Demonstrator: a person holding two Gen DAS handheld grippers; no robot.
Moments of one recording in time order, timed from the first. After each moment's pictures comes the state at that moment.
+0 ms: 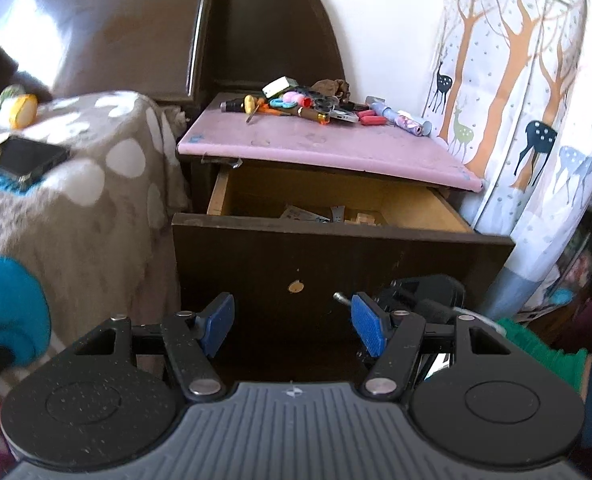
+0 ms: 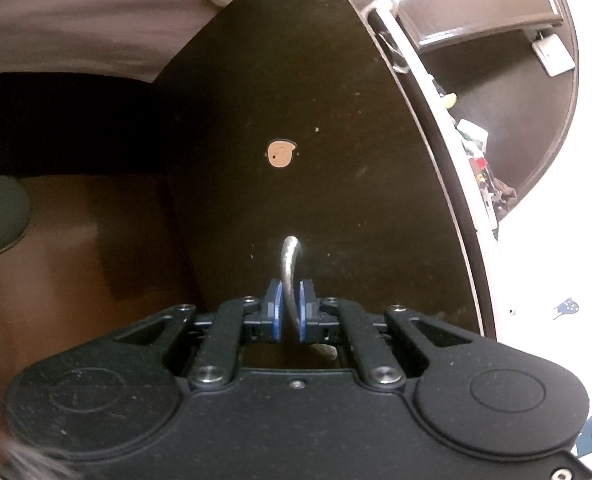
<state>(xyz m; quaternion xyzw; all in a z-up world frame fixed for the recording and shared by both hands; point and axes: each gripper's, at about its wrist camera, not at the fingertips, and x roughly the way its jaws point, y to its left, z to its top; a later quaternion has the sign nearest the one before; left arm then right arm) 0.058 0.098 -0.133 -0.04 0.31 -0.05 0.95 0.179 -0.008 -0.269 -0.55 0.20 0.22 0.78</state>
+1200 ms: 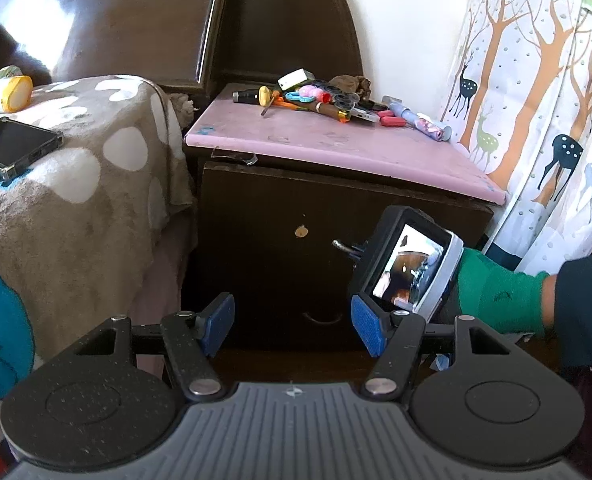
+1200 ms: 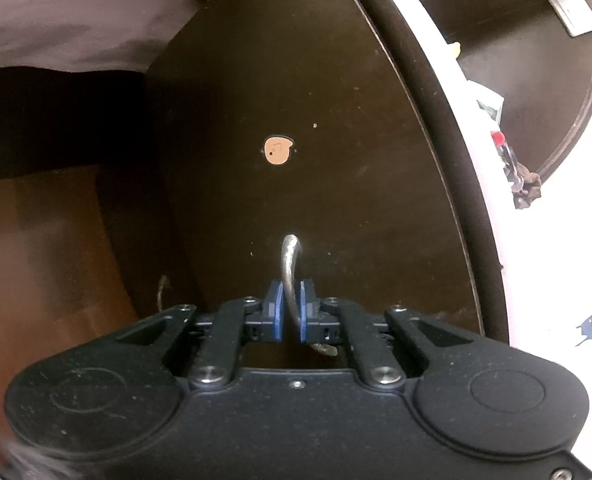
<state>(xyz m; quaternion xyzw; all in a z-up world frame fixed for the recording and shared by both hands) 0.097 0.118 -0.149 -0.07 0.32 -0.05 0.94 0.269 0.005 -0.285 -0.55 0.24 0.18 0.78</state>
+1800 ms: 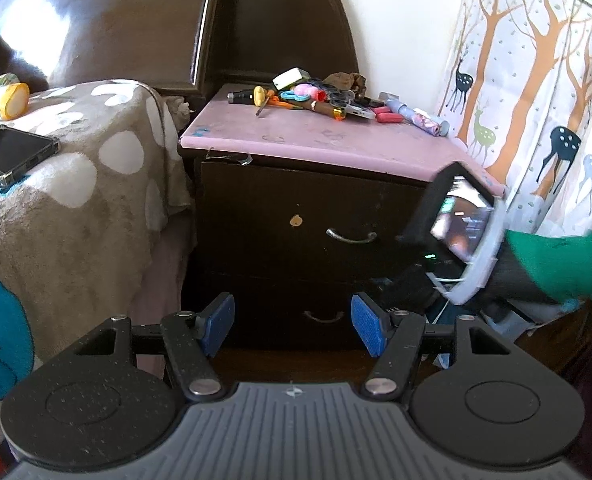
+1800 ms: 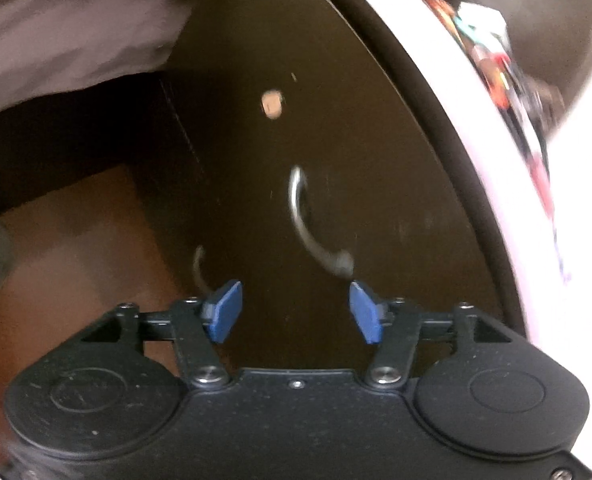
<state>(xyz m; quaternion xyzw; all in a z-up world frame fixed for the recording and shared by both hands) 0.094 0.109 -0.147 -0.05 0.32 -0.05 0.94 0.266 -0.038 -0.244 -0.43 0.37 0.21 0.79</state>
